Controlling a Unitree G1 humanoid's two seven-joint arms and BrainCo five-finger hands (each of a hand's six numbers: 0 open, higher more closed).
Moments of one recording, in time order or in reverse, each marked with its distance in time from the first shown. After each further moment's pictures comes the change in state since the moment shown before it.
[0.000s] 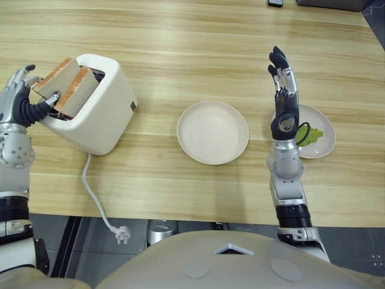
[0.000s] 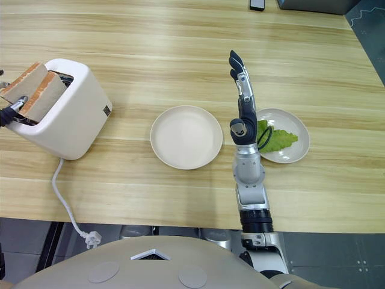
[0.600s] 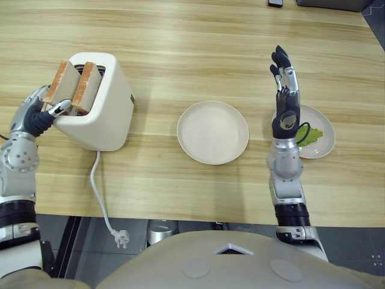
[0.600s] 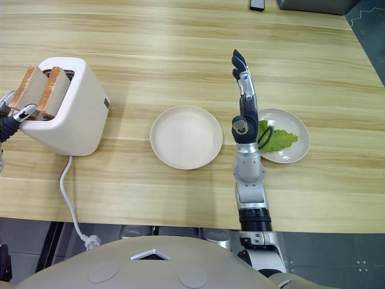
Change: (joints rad) left arm 0.016 -0.028 0.009 0.050 -0.024 0.062 -0.209; right arm -0.008 0.015 -0.025 0.019 0.006 0.003 -0.001
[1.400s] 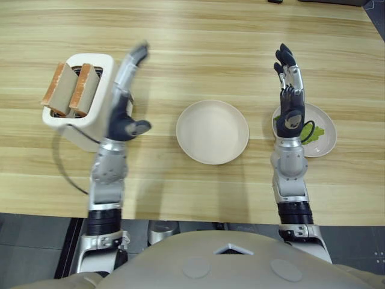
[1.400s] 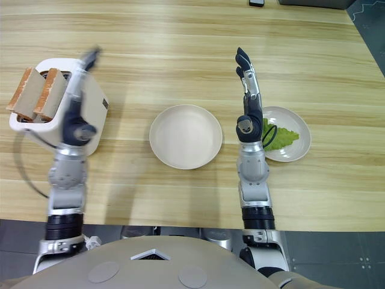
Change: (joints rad) left arm 0.040 -0.548 -0.107 -0.710 -0.097 -0.414 0.073; right arm -0.022 -0.014 -0.020 0.019 0.019 -0.025 0.028
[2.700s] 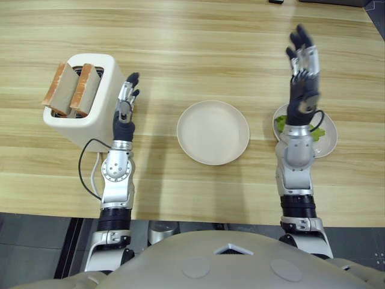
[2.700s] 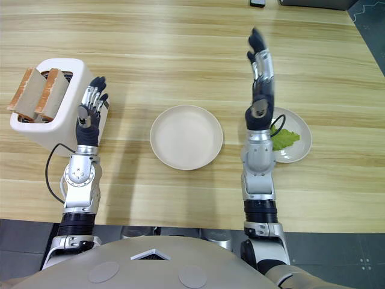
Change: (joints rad) left arm 0.032 -0.147 -0.086 0.359 -0.319 0.270 -0.013; right arm -0.052 -0.058 -0.029 0.048 0.075 0.097 0.018
